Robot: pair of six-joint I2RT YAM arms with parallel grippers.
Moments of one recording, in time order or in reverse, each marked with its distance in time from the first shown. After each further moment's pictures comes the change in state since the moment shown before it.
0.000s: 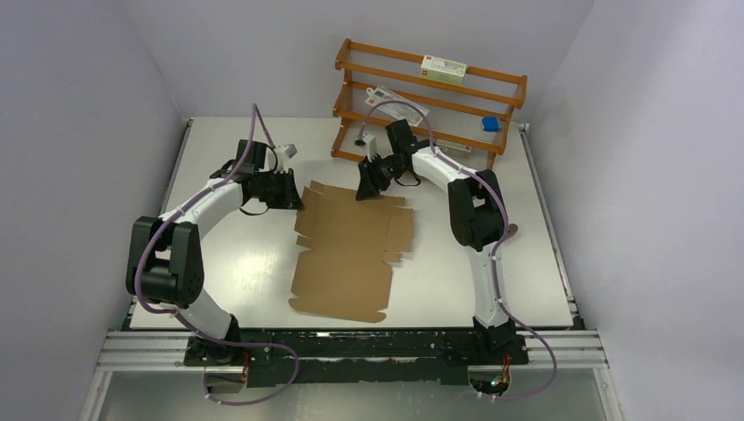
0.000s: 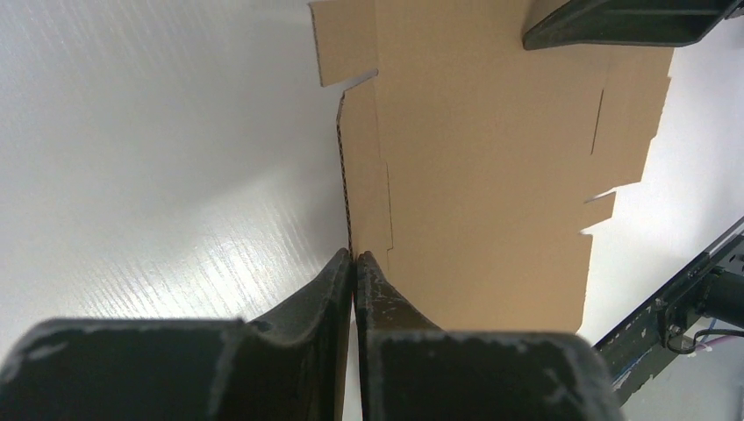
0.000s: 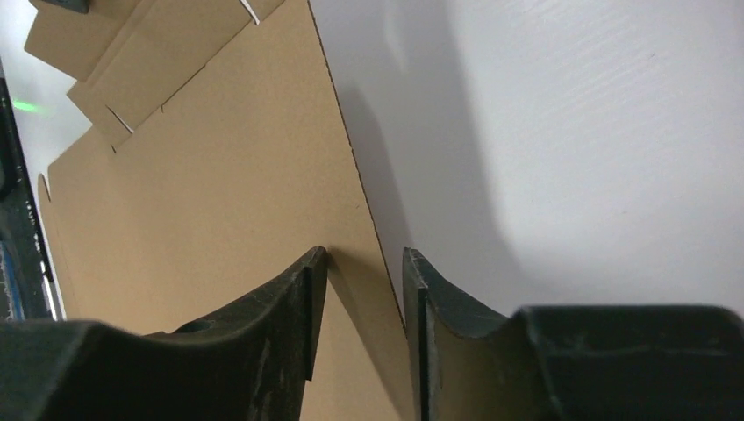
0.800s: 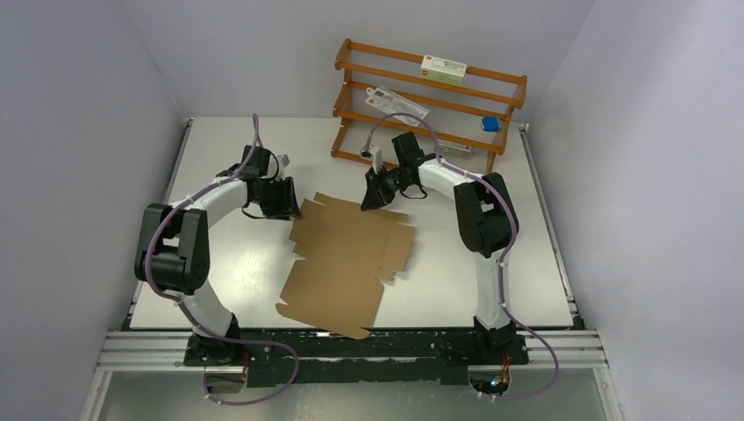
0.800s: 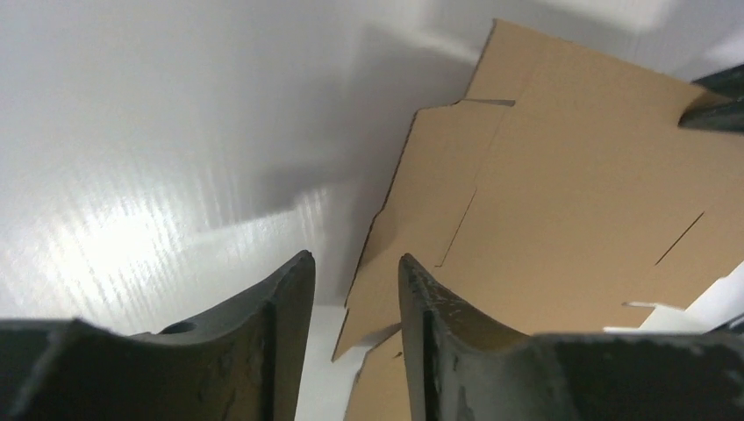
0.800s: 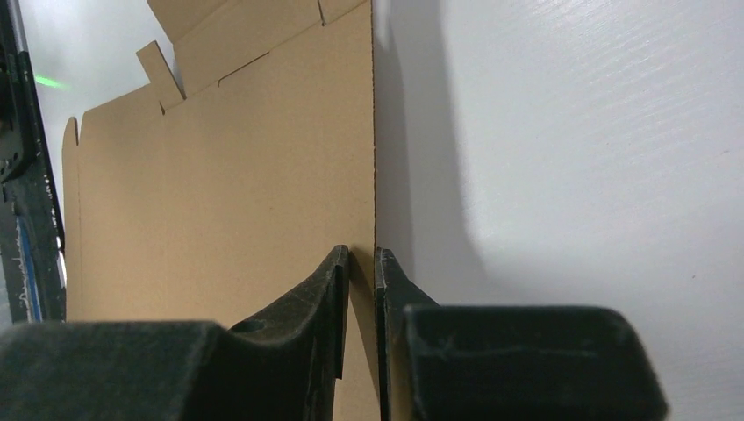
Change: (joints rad) left arm 0.010 0.109 0.000 -0.045 -0.135 -0.102; right arm -0.012 -0.093 -0.227 0.105 -0.053 -0.001
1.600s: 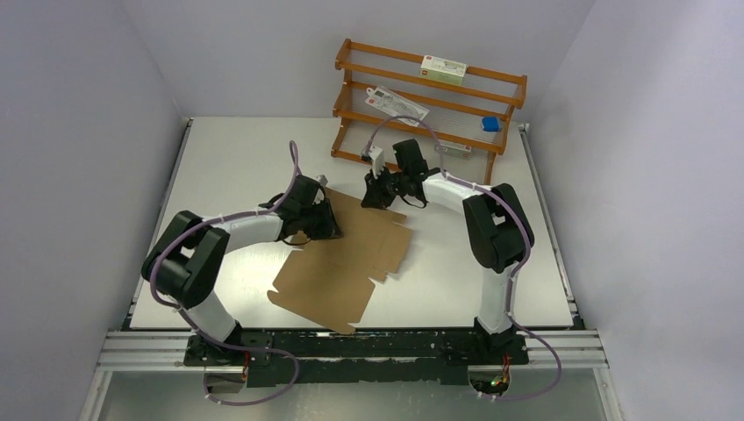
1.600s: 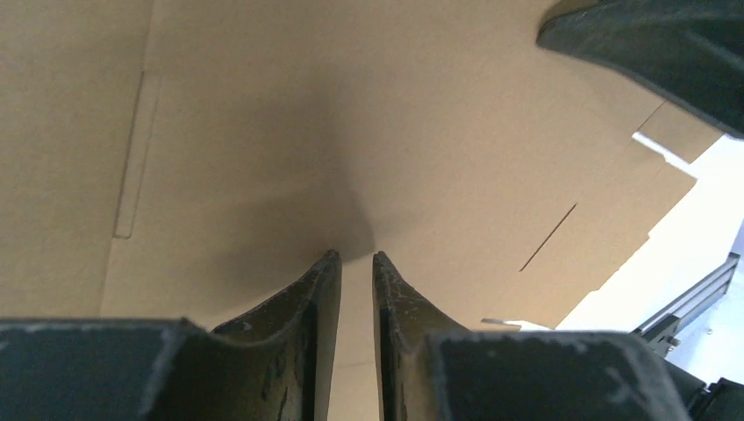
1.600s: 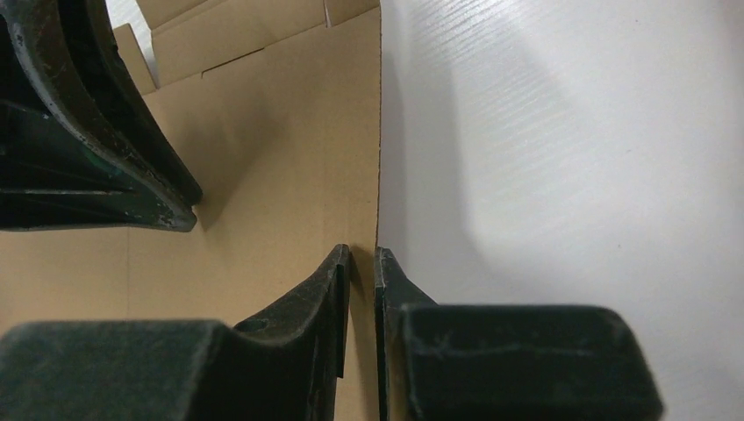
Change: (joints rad) left arm -0.356 -0.079 -0.230 0.370 -0.145 -0.420; right arm 0.045 -0.180 -0.242 0.306 0.178 0.063
